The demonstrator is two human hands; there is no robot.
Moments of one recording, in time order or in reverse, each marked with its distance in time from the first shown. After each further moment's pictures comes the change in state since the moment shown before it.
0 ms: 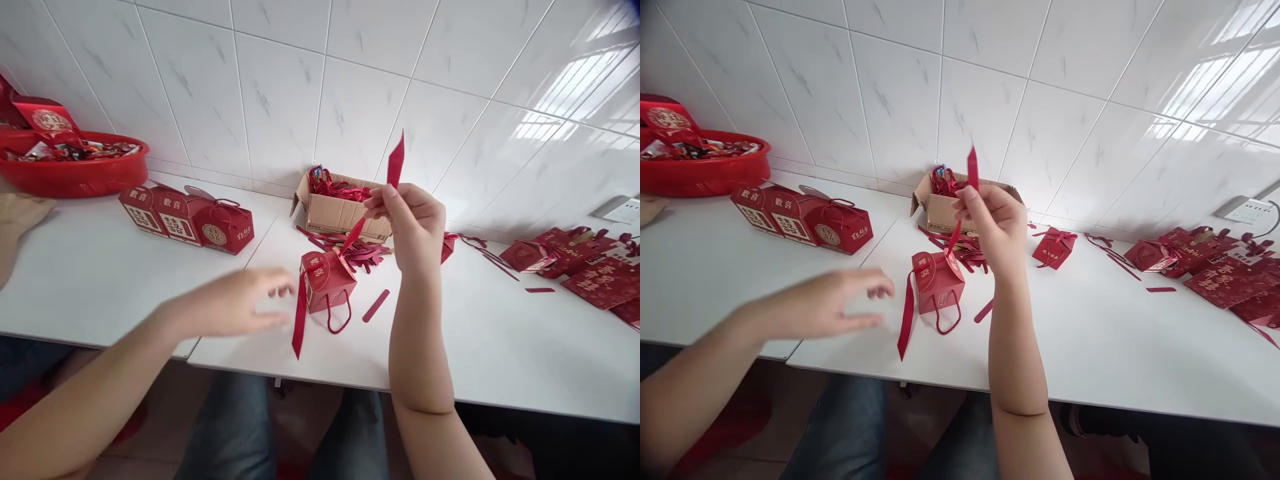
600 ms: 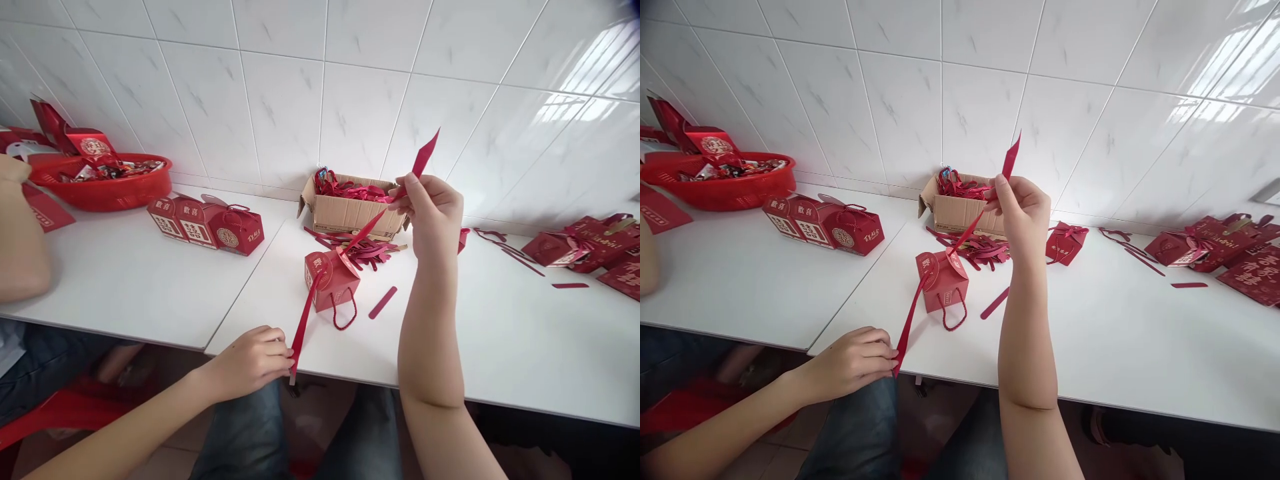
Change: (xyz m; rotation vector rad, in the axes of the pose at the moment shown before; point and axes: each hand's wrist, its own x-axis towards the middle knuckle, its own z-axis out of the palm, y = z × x) left_hand -0.061 -0.024 0.102 0.245 0.099 0.350; right_hand 0.009 0.018 -0.032 -0.037 0.182 0.041
